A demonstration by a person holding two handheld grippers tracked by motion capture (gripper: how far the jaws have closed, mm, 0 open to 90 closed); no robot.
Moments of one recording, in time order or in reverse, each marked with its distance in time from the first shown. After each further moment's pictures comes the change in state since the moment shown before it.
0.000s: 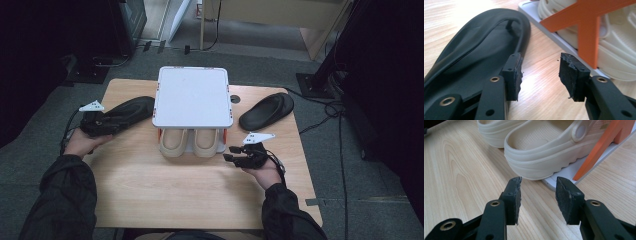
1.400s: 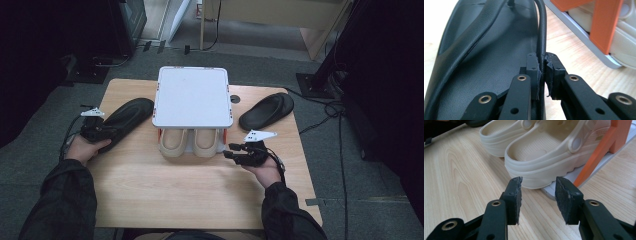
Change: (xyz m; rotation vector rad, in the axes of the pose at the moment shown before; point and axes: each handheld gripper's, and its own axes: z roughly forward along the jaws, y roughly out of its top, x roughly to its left) left arm -0.004 -0.023 0.004 0.074 0.007 -0.090; right arm -0.002 0.005 -0.002 -0.050 0.010 0.008
